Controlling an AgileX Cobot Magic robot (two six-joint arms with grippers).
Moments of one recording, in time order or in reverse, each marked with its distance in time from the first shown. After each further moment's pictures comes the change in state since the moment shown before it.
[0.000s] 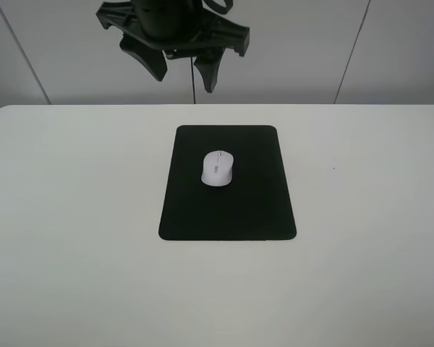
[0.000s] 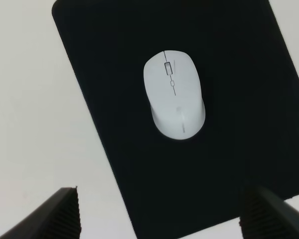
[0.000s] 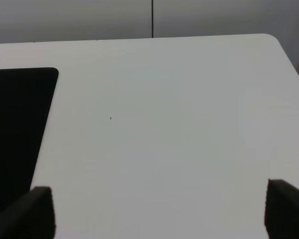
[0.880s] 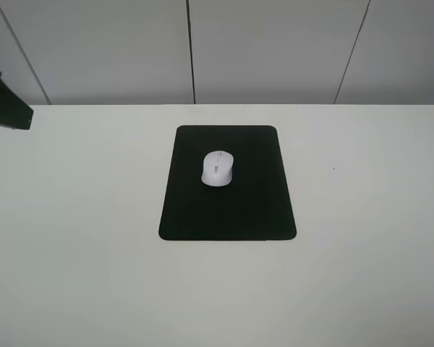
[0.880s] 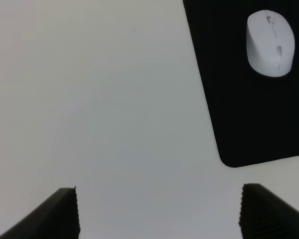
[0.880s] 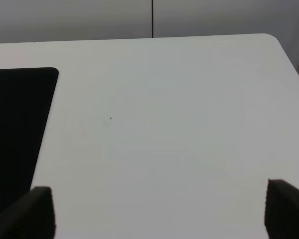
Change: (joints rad) left arm 0.198 -0.901 0.844 -0.003 -0.204 -0.013; right arm 0.000 0.000 0.000 0.000 0.000 0.000
